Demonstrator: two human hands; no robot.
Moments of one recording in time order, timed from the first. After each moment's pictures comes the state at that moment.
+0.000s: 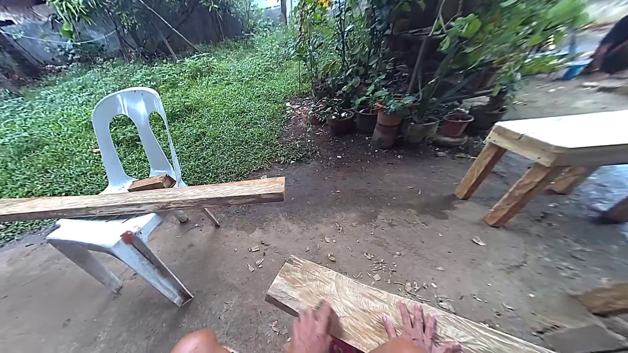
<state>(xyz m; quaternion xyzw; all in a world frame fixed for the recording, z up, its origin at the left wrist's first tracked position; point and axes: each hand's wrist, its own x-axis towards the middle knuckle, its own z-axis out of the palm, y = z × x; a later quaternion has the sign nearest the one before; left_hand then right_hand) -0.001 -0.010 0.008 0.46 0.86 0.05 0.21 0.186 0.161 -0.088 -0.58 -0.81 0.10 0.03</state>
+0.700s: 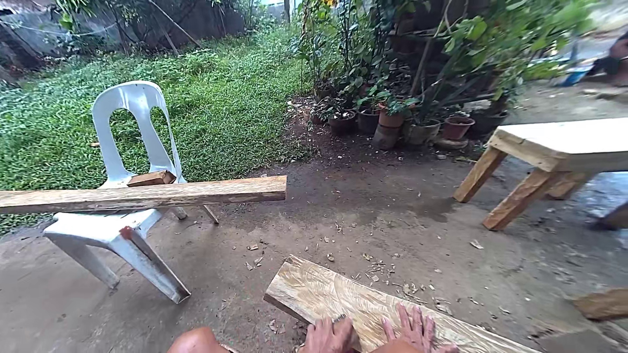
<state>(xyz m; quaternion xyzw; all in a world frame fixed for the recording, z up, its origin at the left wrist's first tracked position) 0.021 0.002 0.001 0.55 0.80 0.02 0.23 0.186 0.164 -0.087 -0.58 -0.81 0.10 0.04</state>
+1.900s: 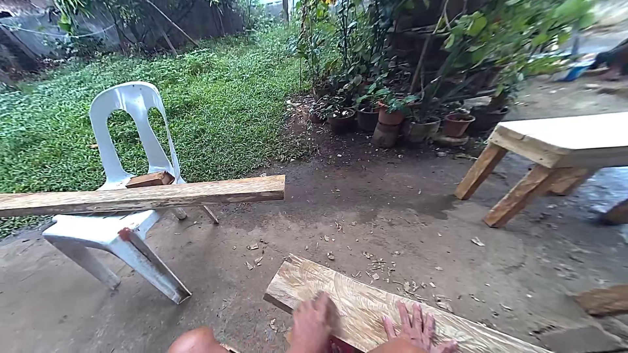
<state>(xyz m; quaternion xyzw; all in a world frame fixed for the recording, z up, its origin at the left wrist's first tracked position) -0.012 0.009 0.020 0.44 0.86 0.04 0.25 0.184 0.159 -0.082 -0.58 -0.81 0.10 0.04</state>
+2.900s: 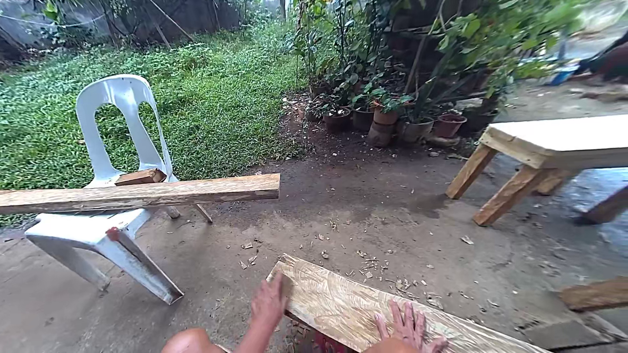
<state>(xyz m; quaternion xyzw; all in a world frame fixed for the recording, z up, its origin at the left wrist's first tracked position) -0.096 -0.011 -0.011 0.30 0.94 0.05 0.18 0.185 0.153 -0.060 -0.57 -0.81 0.13 0.04</state>
